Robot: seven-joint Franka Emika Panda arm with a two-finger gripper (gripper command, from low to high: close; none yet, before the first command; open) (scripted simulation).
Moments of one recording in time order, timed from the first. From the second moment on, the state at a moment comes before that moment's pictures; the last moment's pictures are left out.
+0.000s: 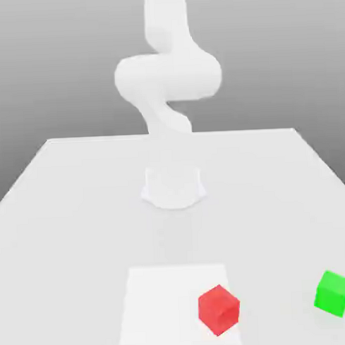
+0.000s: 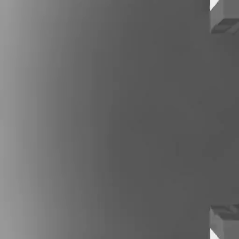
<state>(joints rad) 0.03 -0.71 -0.02 -2.33 0.01 2.34 0.75</state>
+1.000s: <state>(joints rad) 0.19 0.33 -0.03 -2.55 0.04 2.88 0.30</state>
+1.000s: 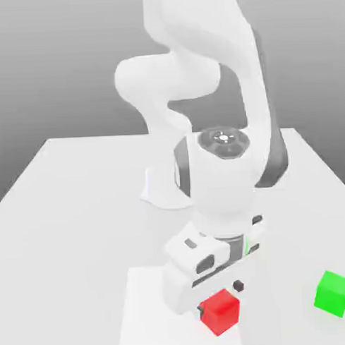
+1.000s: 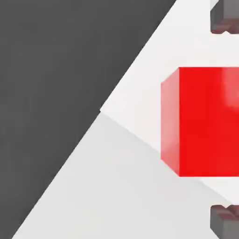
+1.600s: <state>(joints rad) 0.35 0.15 0.14 -2.46 -0.04 2.61 0.16</state>
